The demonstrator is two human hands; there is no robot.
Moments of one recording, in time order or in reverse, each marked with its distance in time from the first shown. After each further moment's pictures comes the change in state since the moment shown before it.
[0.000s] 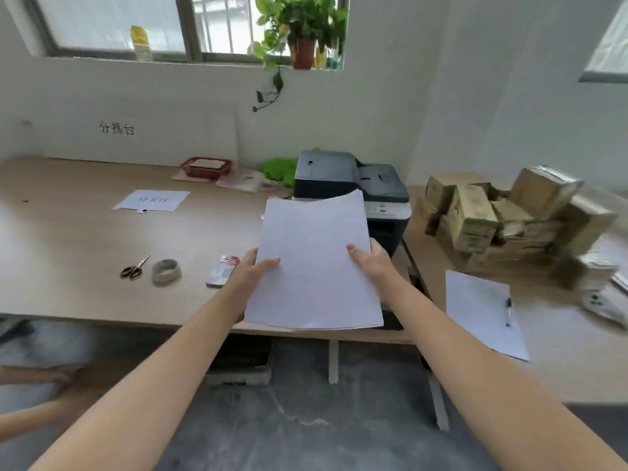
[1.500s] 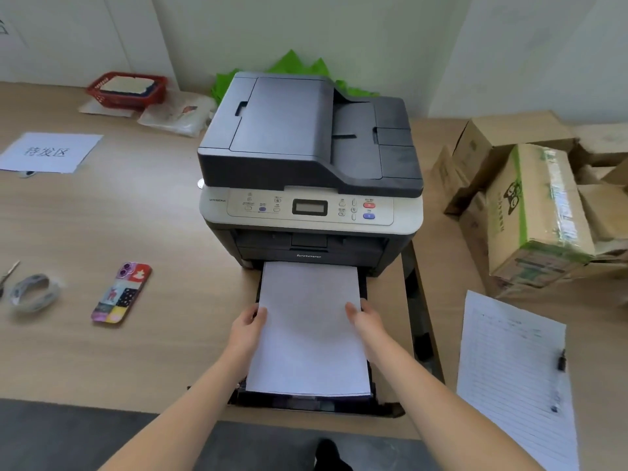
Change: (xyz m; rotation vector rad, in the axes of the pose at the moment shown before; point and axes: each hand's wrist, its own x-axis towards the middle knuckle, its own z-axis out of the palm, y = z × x) left_hand 0.303 -0.185 0.129 0.218 0.257 -0.409; right_hand 0.311 0.180 -0.133 -0.070 0.159 0.648
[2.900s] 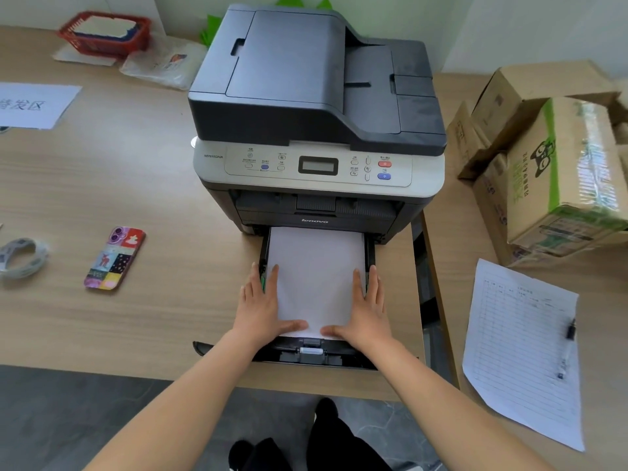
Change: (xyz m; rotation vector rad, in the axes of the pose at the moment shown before) left_hand 0.017 -0.031 0.012 1.153 -0.099 0.295; right_hand 0.005 0.060 0.008 -1.092 0.073 -0.429
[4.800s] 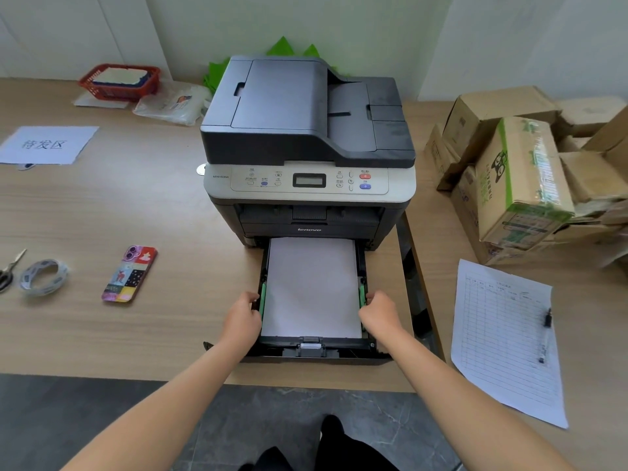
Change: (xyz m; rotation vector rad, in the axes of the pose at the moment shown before) left_hand -0.033 -0.025 -0.014 -0.595 0.132 -0.229; right_hand -0.023 0.009 -0.038 0.522 0.022 0.317
